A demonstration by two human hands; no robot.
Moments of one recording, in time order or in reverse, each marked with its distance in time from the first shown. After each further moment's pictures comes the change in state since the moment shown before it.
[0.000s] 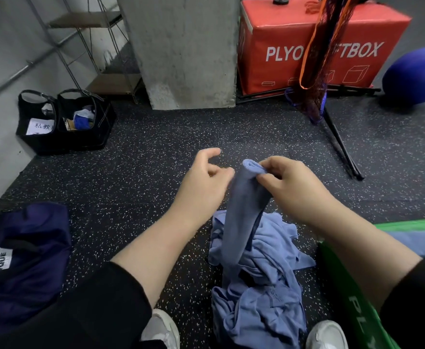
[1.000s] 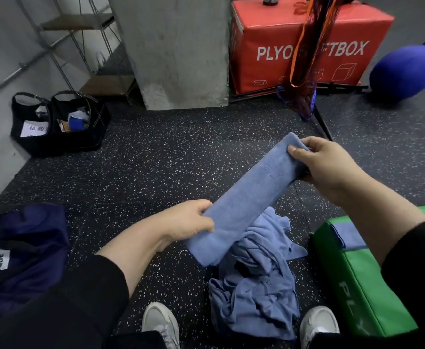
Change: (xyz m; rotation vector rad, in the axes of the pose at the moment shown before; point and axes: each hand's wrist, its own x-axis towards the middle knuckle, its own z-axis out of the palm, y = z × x) left_hand -0.017 -0.058 -0.025 0.353 -0.528 -0.287; right_hand 0.014 0.048 -0.051 0.458 0.156 0.222
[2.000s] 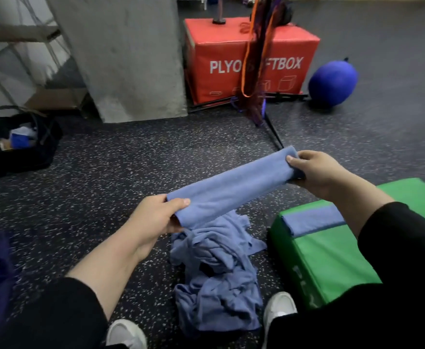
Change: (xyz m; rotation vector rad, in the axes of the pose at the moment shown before) left_hand -0.005 0.032 0.041 -0.541 0.254 0.097; right_hand -0.016 0.031 -0.104 0.101 0.074 0.125
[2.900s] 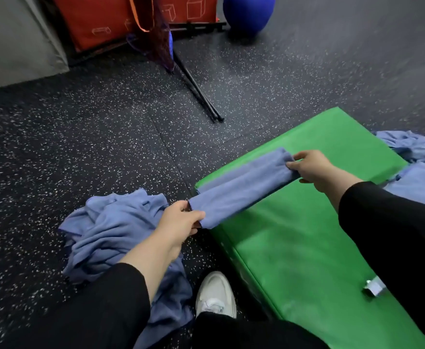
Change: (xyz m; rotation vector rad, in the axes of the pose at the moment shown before) left_hand 0.123 -0.111 0.317 0.110 -0.253 -0.250; right_hand 0.072 0.200 -0.287 -0.540 0.404 0.376
